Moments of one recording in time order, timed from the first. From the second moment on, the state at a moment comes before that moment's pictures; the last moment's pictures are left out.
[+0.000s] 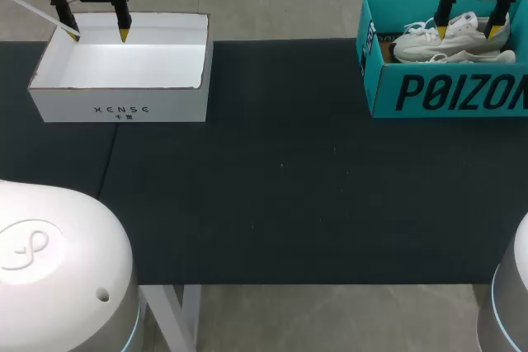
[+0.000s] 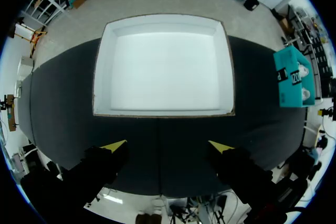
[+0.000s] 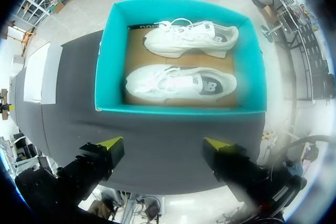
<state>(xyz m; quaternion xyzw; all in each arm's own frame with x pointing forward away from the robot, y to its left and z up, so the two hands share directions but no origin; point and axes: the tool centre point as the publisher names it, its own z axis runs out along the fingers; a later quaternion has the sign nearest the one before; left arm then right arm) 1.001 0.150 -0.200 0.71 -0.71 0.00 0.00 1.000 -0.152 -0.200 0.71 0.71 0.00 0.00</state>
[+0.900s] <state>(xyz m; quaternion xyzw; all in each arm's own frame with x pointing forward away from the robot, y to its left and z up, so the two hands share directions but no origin) 1.001 0.150 -0.200 0.71 -0.71 0.00 0.00 1.086 -0.287 -0.282 0.71 0.70 -0.01 0.05</state>
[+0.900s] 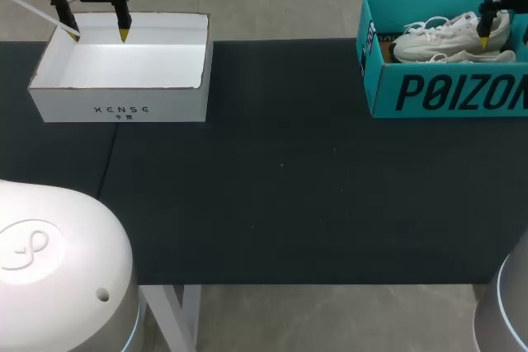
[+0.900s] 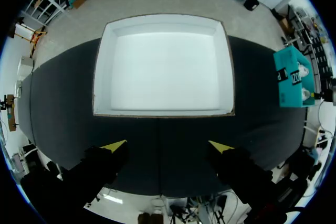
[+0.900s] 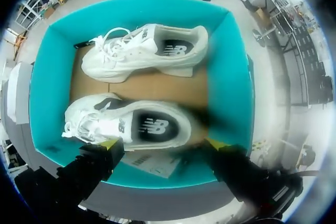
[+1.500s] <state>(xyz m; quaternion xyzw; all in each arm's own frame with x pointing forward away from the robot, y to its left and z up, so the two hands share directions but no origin) 1.001 0.150 -0.200 0.71 -0.71 0.00 0.00 1.090 -0.317 -0.309 0.70 0.72 0.00 0.03</state>
